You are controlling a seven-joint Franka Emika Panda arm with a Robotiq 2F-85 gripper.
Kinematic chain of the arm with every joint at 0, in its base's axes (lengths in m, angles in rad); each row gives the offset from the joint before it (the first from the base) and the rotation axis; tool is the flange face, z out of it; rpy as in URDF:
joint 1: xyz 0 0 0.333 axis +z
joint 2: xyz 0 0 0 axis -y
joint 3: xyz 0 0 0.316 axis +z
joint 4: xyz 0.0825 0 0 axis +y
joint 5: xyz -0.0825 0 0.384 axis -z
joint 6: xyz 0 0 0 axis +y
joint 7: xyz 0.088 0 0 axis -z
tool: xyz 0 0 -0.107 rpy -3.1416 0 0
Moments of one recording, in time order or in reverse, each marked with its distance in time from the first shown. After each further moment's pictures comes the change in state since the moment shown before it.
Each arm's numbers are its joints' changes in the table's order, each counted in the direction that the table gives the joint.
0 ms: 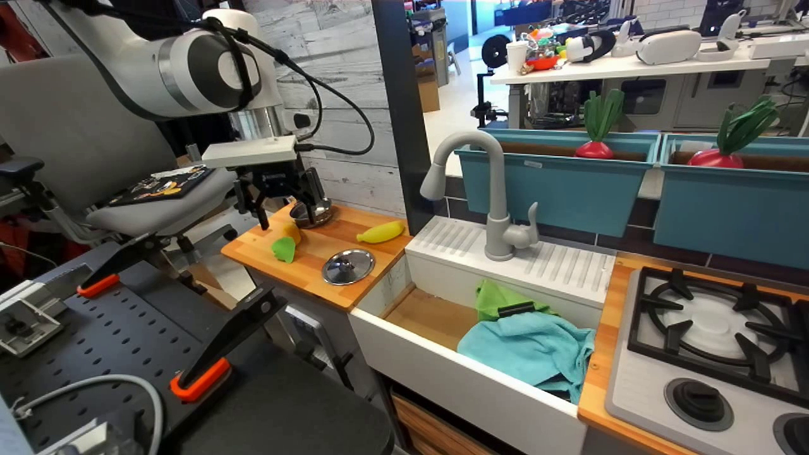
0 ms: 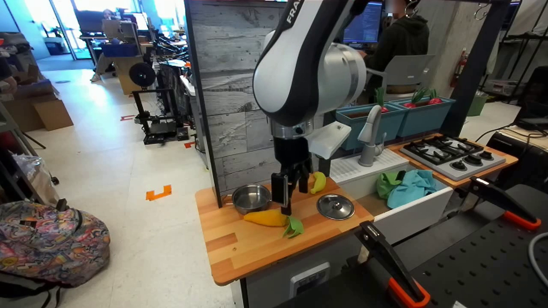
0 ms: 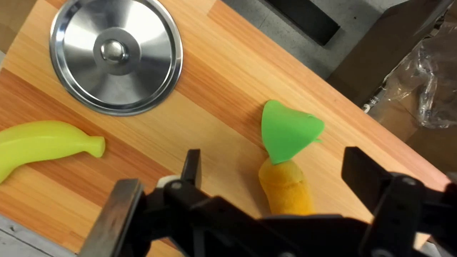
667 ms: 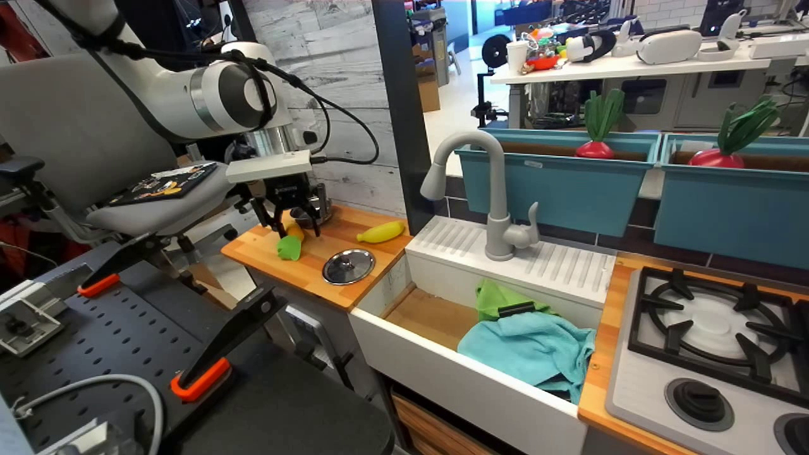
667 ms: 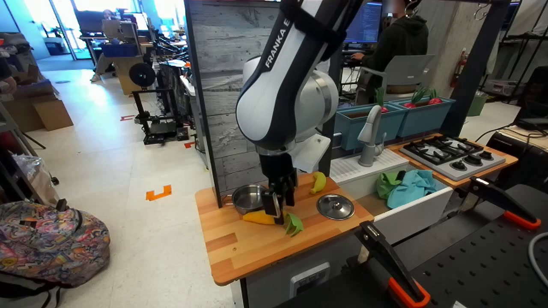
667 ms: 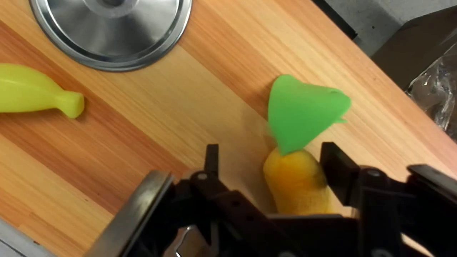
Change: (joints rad) arm 0.036 -0.160 -0.002 -0.202 0.074 0.073 -0.007
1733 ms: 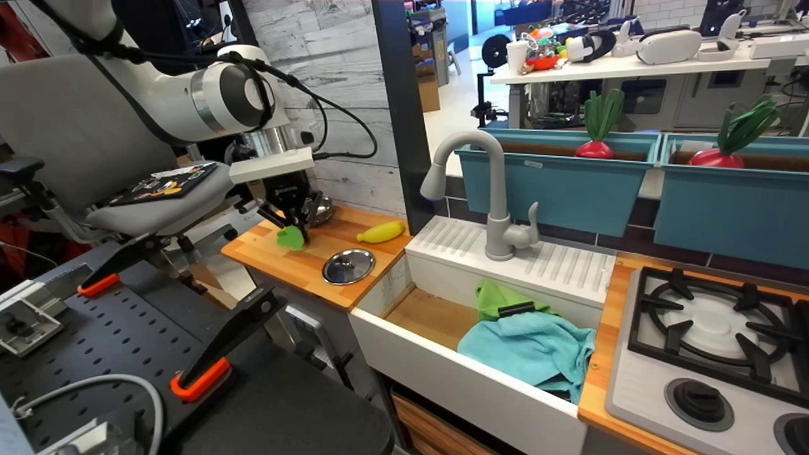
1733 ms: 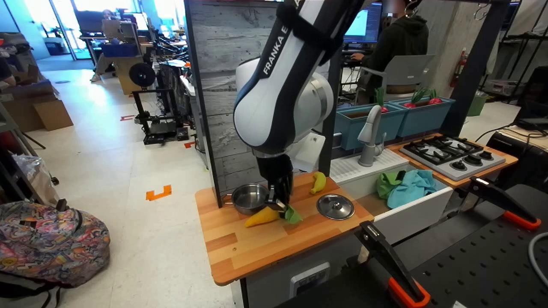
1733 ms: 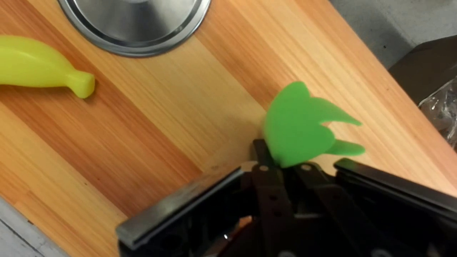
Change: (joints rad) arm 0.018 -0.011 -0.007 -0.018 0.066 0.020 -0.028
